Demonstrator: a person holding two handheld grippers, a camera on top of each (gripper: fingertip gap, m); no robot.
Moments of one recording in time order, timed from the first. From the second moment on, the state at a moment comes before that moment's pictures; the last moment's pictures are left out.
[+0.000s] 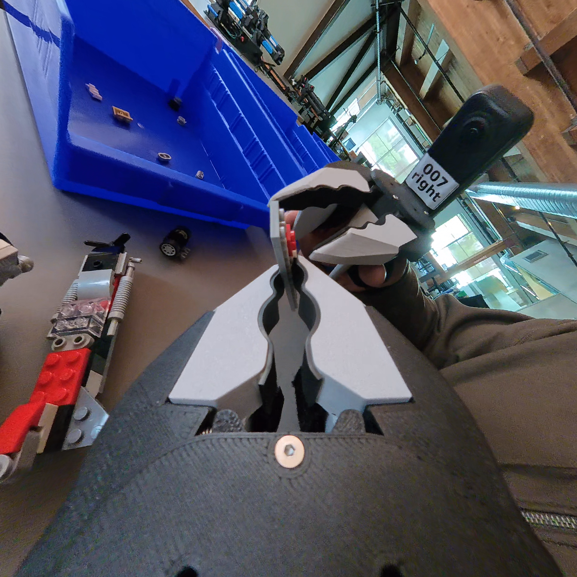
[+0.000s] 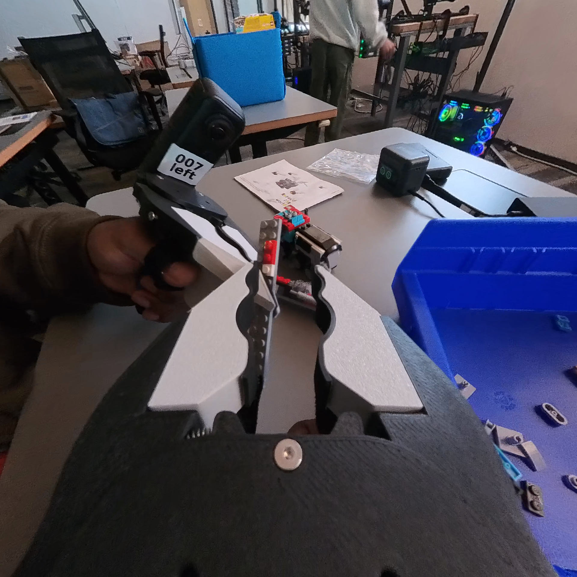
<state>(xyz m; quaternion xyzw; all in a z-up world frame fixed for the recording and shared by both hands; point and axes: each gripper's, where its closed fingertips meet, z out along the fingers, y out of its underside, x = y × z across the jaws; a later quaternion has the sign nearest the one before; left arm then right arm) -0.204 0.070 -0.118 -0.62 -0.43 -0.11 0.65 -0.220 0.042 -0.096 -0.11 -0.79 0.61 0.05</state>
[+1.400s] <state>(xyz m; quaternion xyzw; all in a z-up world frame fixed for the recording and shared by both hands) -0.182 0.089 -0.111 -0.59 -0.39 -0.21 0.68 -0.216 0.048 -0.086 -0.22 -0.72 0.65 -0.09</state>
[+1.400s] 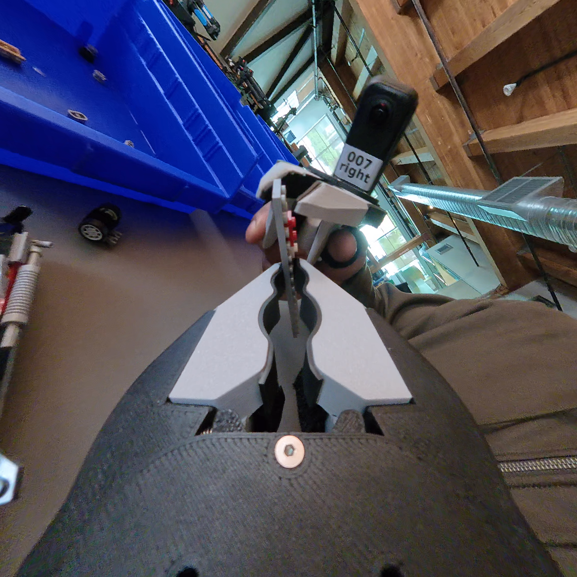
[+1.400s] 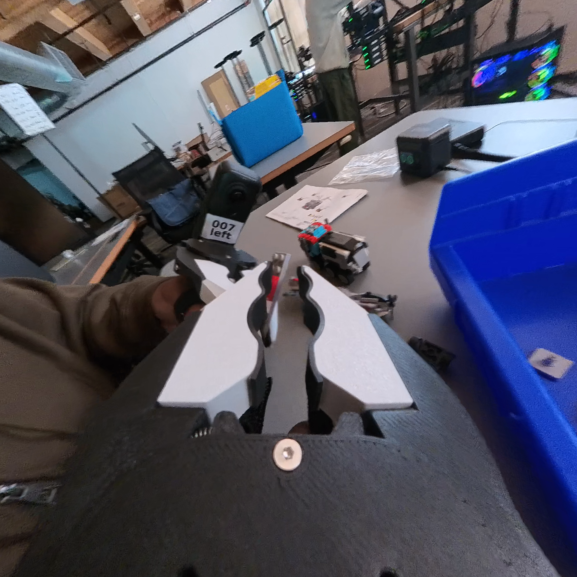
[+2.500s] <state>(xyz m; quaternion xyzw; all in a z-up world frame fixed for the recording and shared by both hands) -0.153 0.105 -0.145 -0.67 -0.36 -0.25 0.60 -0.198 0.065 -0.122 -0.19 -0.76 0.59 -0.18</state>
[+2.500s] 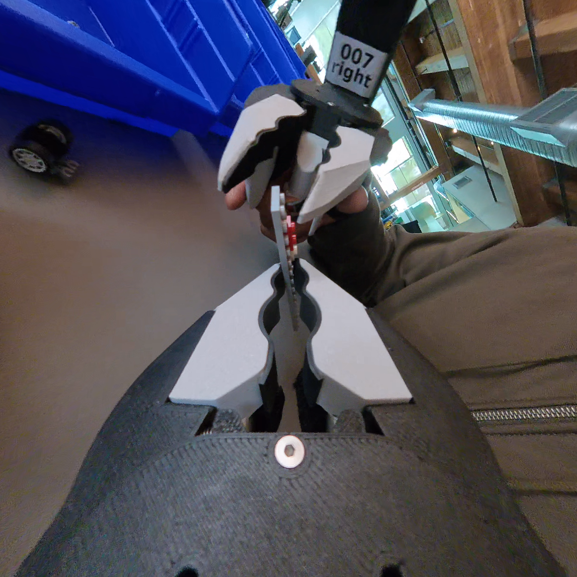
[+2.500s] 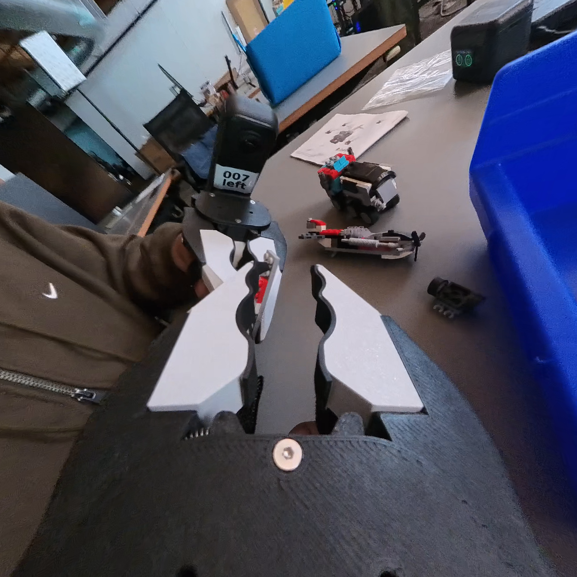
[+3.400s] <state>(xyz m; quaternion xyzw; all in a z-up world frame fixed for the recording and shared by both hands) -0.165 0.096 -0.134 -0.62 -0.37 -0.26 0.64 -0.200 0.058 -0.112 -0.21 -0.71 0.64 -0.21</state>
